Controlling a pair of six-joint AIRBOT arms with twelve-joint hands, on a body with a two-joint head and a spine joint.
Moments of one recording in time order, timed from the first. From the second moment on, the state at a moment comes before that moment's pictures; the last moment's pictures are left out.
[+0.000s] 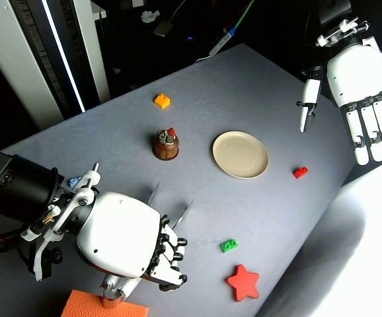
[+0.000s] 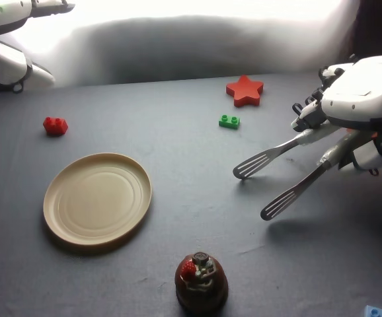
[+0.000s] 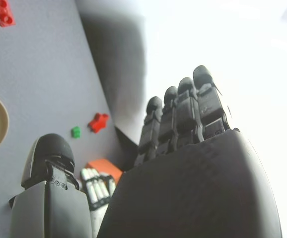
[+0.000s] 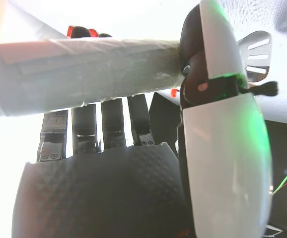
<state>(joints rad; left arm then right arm) 0.07 -0.94 1.40 -0.70 0.10 2.20 -0.34 -1.06 1.20 -1.37 -0.04 0.18</state>
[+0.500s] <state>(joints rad) 0.07 -0.94 1.40 -0.70 0.10 2.20 -0.33 -1.06 1.19 -1.37 -0.05 0.18</state>
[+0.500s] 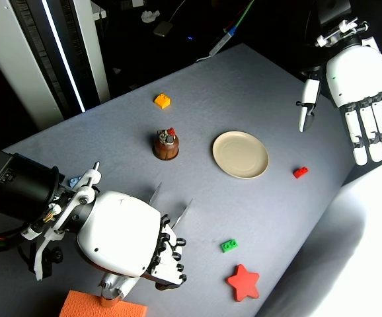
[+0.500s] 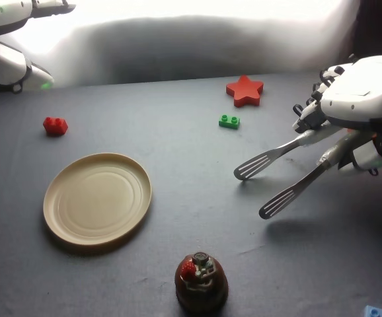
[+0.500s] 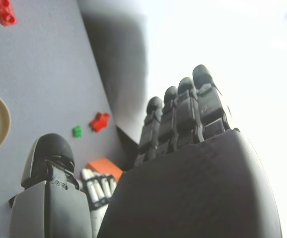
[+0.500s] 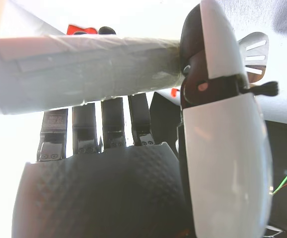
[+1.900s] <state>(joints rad) 0.06 -0.95 1.40 -0.70 0.11 2.20 -0.33 -1.06 1.18 -1.37 -0.06 0.16</state>
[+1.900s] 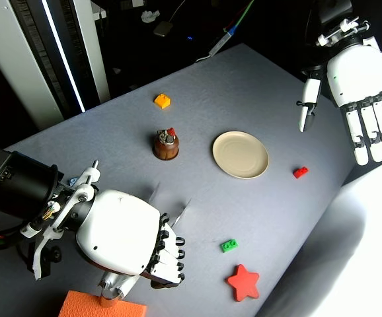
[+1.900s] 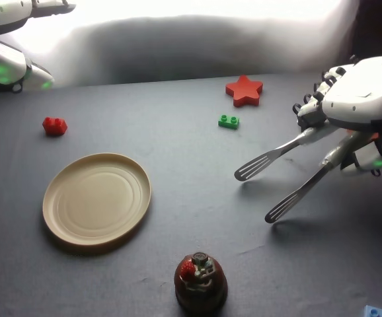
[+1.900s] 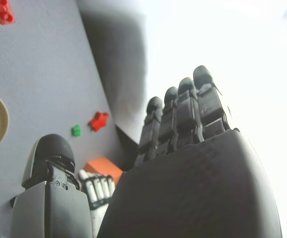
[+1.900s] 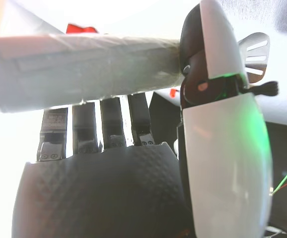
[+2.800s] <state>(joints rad) 0.06 -0.95 1.40 -0.70 0.10 2.20 -0.30 -1.03 1.13 -1.37 -0.06 0.16</state>
